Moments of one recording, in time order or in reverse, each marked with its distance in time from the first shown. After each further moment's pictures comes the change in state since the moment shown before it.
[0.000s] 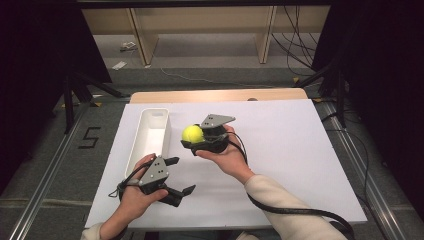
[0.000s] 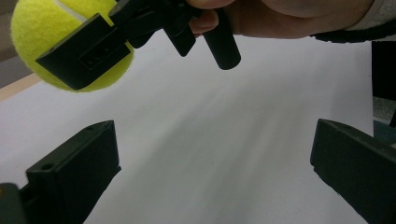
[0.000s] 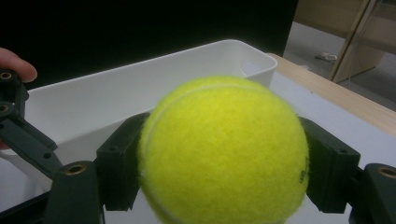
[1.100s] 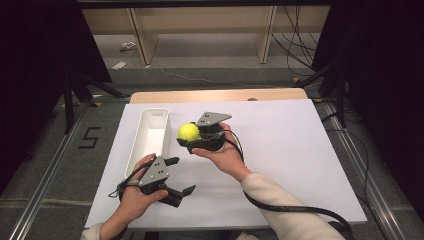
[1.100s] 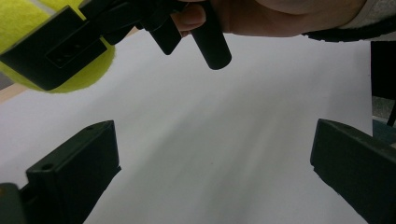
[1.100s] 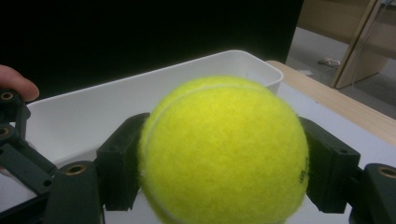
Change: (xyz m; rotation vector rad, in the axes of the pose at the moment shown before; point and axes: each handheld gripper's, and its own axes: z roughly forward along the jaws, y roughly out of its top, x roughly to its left) left arm -0.001 0.001 0.000 -0.002 0.000 0.005; right arm 0.003 0.009 0.007 -0.012 0.012 -0.005
